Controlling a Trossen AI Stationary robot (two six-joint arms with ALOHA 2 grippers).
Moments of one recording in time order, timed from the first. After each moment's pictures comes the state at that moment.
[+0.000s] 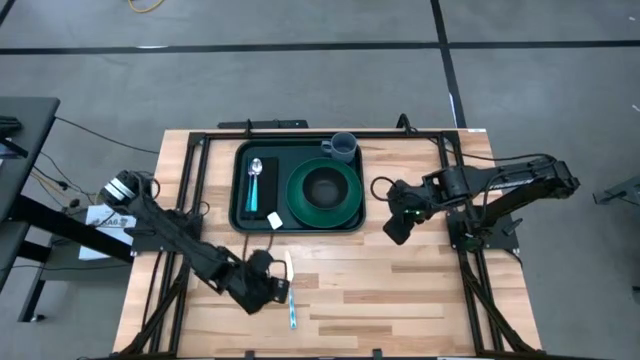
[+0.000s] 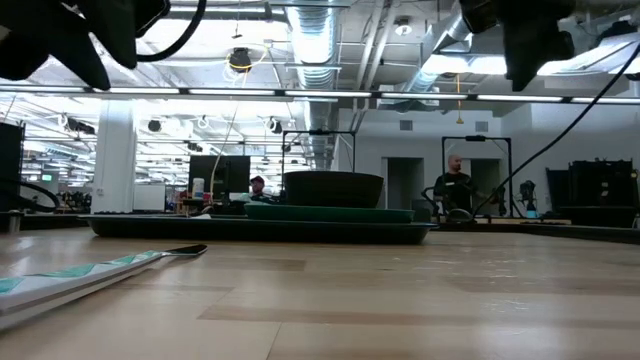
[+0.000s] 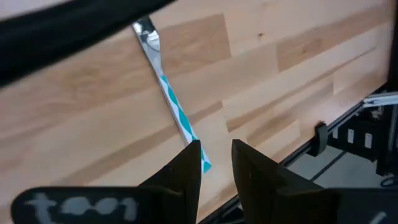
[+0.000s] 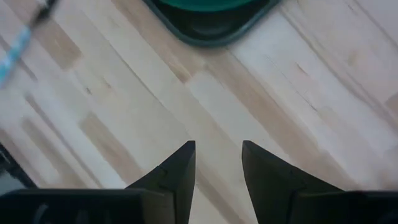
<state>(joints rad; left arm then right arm) -0.64 1.56 1.07 -0.52 -0.27 -1.88 0.16 1.27 1.20 -1.21 0.04 0.84</state>
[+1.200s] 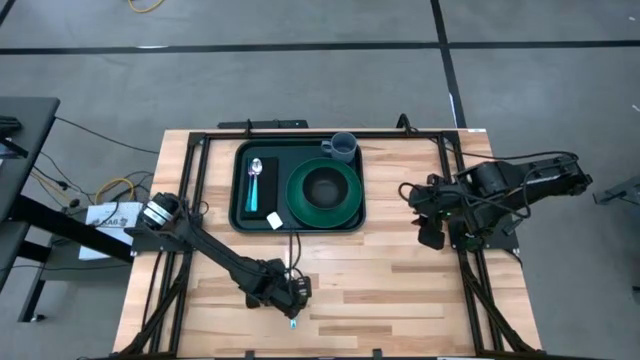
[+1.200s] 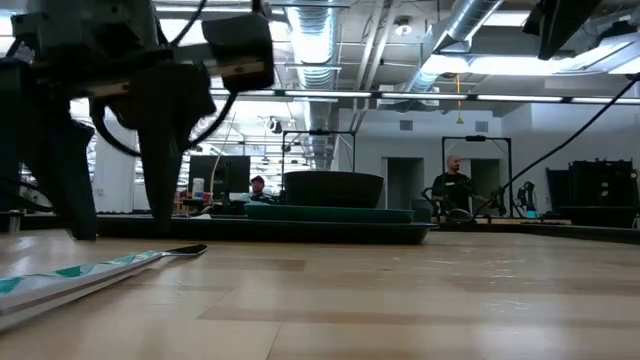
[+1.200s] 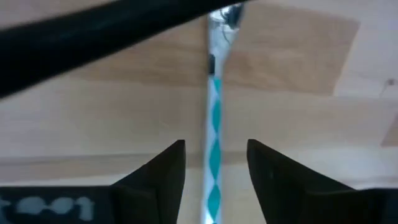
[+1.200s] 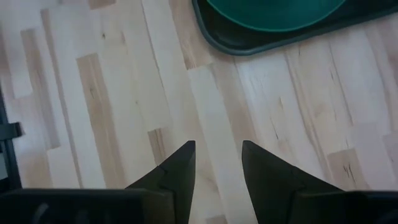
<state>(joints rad) -0.54 1.92 1.27 -0.62 -0.08 -2.23 0.24 1.08 1.21 -1.31 0.11 0.43</state>
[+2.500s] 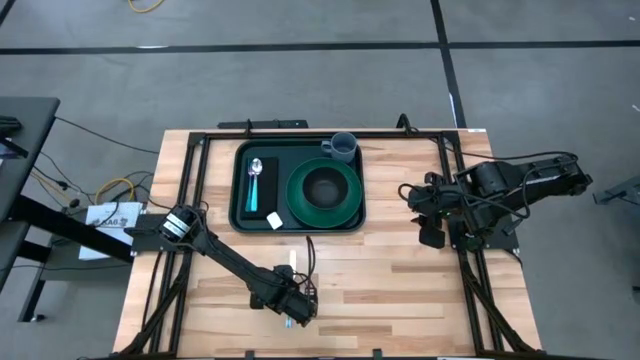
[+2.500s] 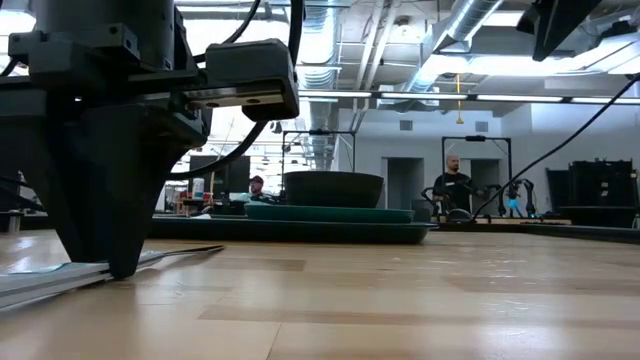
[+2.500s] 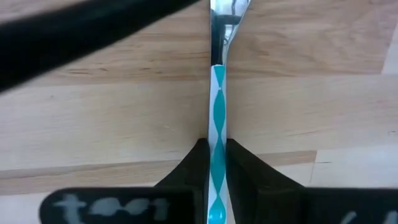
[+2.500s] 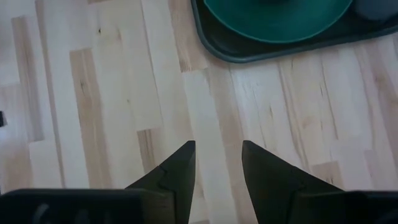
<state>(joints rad) -0.54 2.11 1.46 -0.83 -0.03 -2.10 0.24 1.08 1.20 -1.30 0.13 0.34</state>
